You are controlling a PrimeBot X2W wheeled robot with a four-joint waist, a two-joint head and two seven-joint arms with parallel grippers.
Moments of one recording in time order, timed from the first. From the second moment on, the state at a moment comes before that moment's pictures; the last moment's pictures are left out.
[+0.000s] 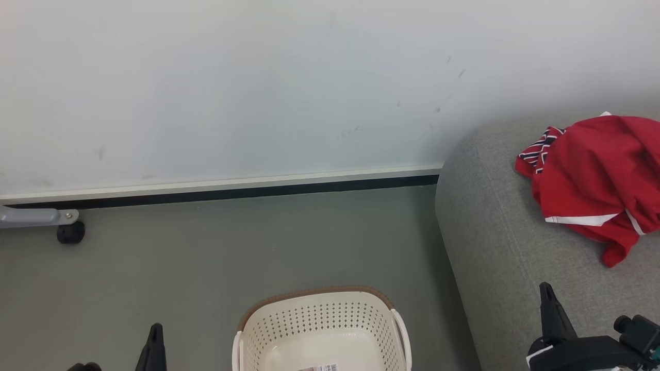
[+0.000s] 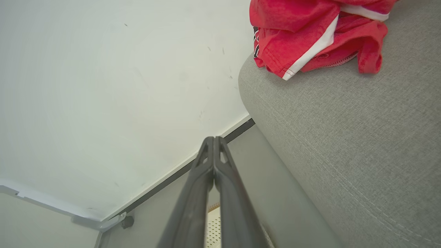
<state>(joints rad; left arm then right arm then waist) 0.10 0.11 -0.06 0.17 -0.81 0.04 -0.11 -0.03 -0.15 0.14 0.20 0.82 -0.04 -0.11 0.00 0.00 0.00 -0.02</state>
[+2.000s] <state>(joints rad) -0.06 0.05 0.08 0.27 -1.52 -0.11 0.09 -0.07 -0.05 -0.11 0.27 1.53 0.10 0.09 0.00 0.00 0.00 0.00</state>
